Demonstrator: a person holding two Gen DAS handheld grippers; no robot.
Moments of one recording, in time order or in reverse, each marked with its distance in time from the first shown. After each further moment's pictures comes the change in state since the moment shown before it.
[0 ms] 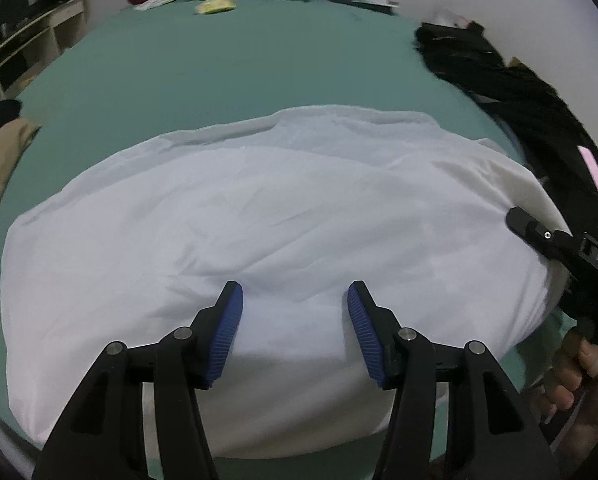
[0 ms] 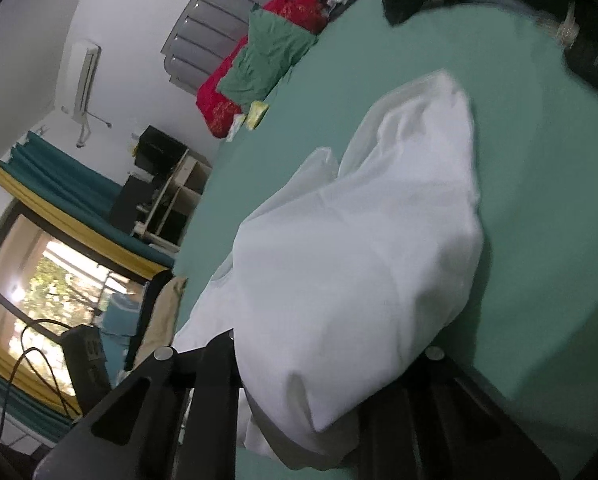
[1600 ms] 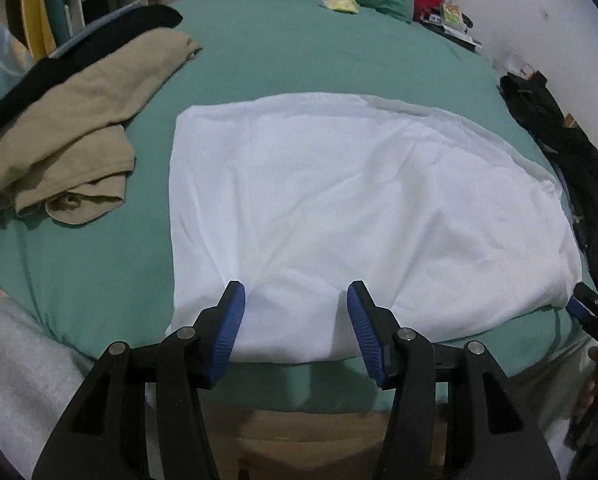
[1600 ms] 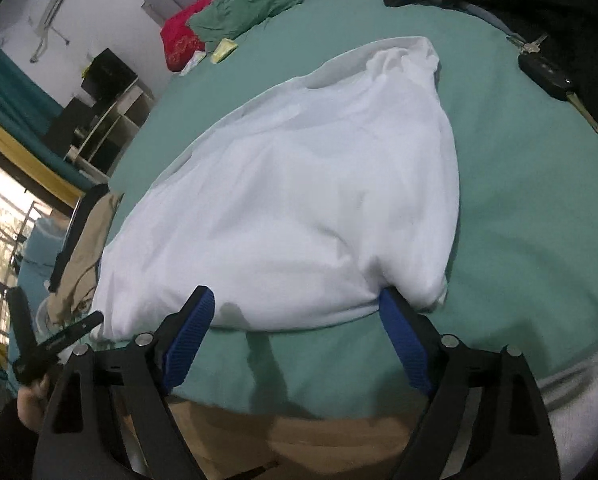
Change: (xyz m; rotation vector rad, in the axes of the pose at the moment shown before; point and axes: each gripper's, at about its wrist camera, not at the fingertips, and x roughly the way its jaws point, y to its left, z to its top) left arm -0.071 0.165 -0.082 -0.227 -0.021 0.130; right arm -0.019 0.030 -0.070 -0.157 0.168 -0.307
